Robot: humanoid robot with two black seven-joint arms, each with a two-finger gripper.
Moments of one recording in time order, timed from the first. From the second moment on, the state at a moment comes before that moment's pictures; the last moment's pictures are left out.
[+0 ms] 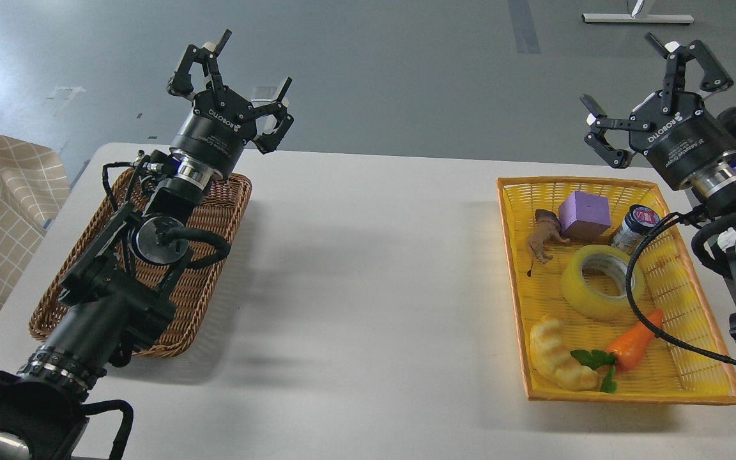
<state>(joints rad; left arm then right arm) -0.56 0.12 -1.27 -0.96 0.31 -0.49 -0.21 0.52 -0.43 1.36 1.14 -0.50 0.49 -0.18</state>
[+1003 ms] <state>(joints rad) -0.56 0.13 -1.27 -0.96 0.31 -0.49 -0.22 0.47 -1.03 1.02 1.44 -0.88 0.49 -0.19</state>
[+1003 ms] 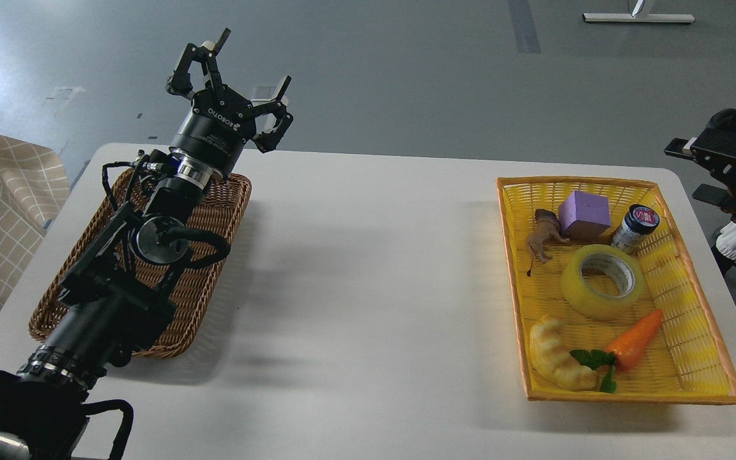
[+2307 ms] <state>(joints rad) -0.55 0.14 -1.27 -0.96 0.31 -0.49 -0.22 0.37 -0.81 0.93 1.39 -1.67 0.49 -0.18</state>
